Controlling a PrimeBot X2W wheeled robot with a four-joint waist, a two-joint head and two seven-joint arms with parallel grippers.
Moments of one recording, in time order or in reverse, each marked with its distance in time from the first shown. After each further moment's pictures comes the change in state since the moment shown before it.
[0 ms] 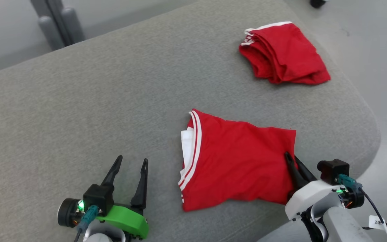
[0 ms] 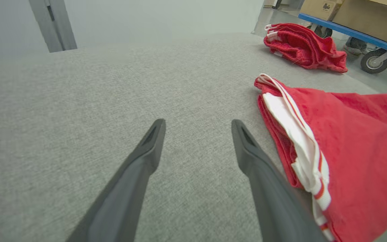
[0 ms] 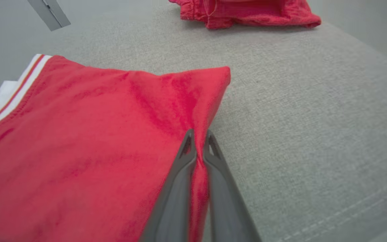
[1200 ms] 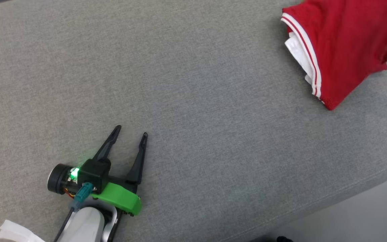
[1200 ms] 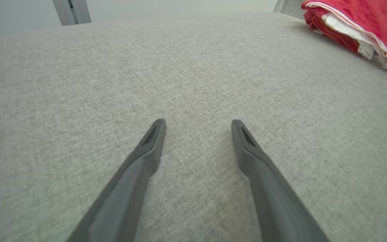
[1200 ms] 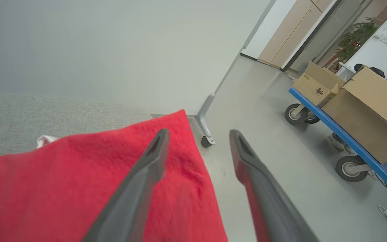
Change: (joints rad) left arm -0.126 0.104 -0.077 -0.040 -0.004 0.000 -0.001; right arm -0.712 -0.227 -0.463 0.154 -0.568 0.000 0.134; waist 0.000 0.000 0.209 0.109
